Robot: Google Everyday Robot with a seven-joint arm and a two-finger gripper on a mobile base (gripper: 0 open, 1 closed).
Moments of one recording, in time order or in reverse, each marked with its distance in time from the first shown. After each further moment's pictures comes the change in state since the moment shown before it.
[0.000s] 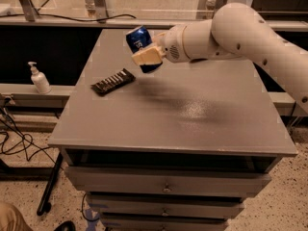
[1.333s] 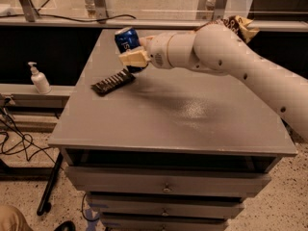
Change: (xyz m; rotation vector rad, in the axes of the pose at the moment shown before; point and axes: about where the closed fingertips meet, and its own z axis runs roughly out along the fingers) arm -0.007 0.005 0.039 0.036 -0.134 0.011
